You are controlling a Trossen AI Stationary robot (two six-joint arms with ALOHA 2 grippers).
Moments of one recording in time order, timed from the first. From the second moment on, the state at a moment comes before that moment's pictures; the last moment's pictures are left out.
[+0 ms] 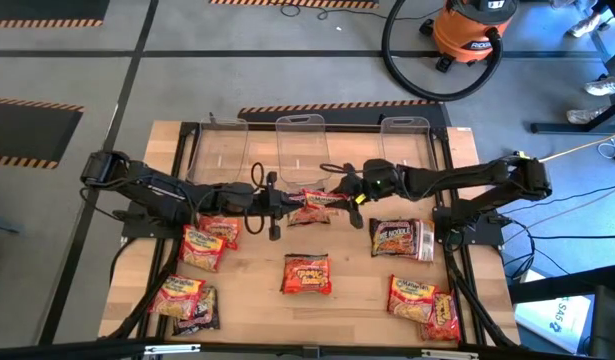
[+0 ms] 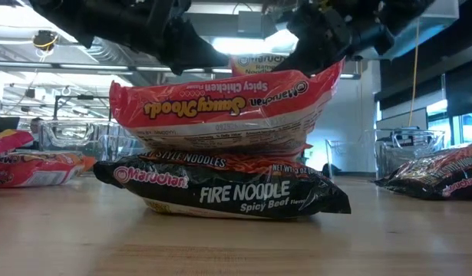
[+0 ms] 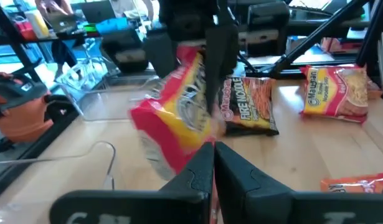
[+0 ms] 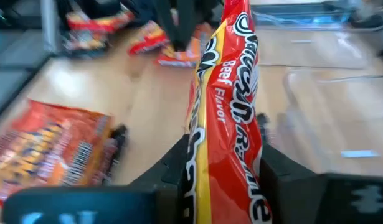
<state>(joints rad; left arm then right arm) -0.07 1.37 0.60 0.57 -0.23 0.03 -0.13 1.38 0.78 0.14 -0.22 -0.06</state>
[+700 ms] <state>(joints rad) 0.06 1.31 0.60 0.51 -0.11 -0.26 -0.17 1.38 0.86 0.04 -0.17 -0.14</state>
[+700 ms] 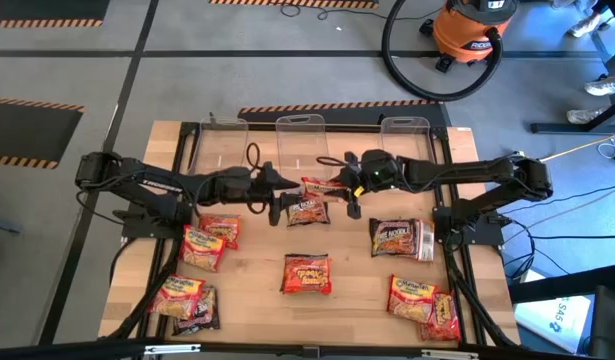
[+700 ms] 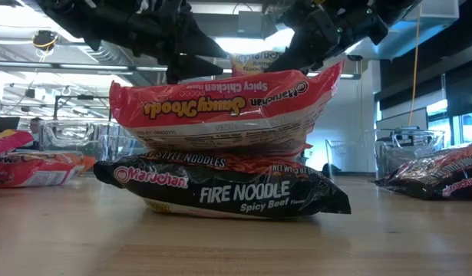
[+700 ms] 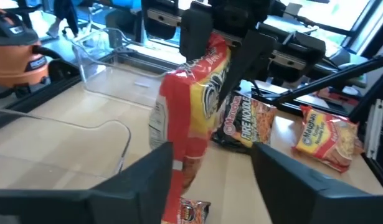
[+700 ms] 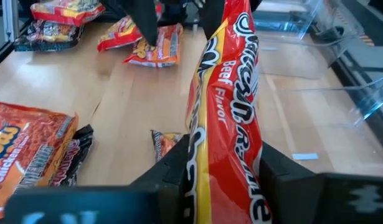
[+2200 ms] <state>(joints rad) 0.08 1.32 0.60 0.55 -0.07 -0.17 -0.16 1.53 0.86 0.51 -0.25 -0.05</state>
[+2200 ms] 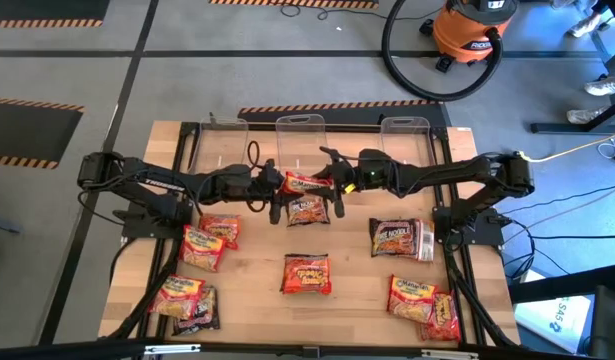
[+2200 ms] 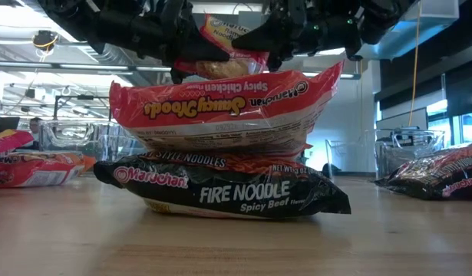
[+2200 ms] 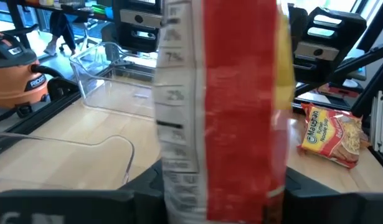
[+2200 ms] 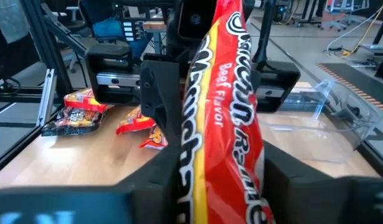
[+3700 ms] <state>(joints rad) 0.13 1.32 0.60 0.50 -0.13 0.03 -0.23 1.77 1.55 -0.56 -0.30 -0.19</state>
